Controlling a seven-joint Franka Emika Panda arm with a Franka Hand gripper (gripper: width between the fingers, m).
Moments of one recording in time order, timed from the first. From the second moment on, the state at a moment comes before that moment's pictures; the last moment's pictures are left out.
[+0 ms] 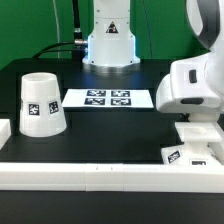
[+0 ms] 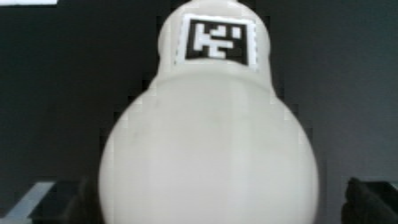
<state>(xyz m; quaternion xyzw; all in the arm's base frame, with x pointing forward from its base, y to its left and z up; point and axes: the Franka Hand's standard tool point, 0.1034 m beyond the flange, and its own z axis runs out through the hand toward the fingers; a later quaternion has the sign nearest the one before) 0.491 0.151 0.017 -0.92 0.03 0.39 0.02</state>
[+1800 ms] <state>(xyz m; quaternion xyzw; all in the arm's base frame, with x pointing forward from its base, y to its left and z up) 0.479 0.158 0.008 -0.92 0.03 0.39 0.01</state>
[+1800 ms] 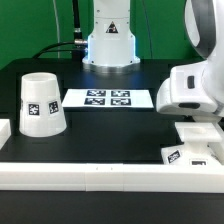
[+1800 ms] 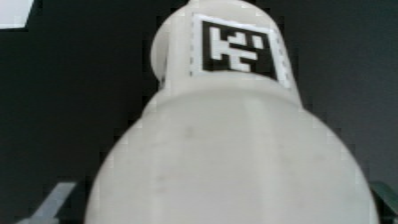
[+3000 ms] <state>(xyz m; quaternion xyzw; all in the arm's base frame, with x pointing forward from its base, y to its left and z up) 0.559 0.107 0.098 -0.97 -0.12 0.19 0.05</state>
